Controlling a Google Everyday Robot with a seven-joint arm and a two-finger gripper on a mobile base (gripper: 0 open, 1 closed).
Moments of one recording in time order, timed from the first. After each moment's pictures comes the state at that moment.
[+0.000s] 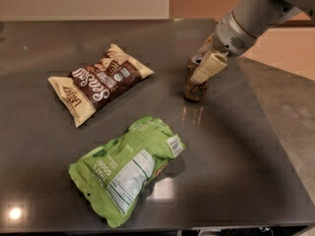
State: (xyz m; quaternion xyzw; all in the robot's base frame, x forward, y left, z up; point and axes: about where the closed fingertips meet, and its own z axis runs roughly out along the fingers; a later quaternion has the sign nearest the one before) arm 0.601 -0.116 0.908 -0.62 0.73 0.14 0.24
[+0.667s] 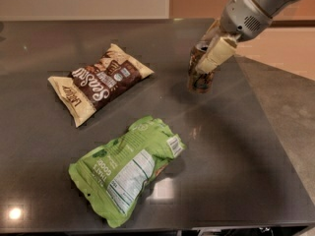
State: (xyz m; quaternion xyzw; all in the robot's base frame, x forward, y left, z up) arm 0.576 -0.115 0.956 -0.64 0.71 0.15 0.25
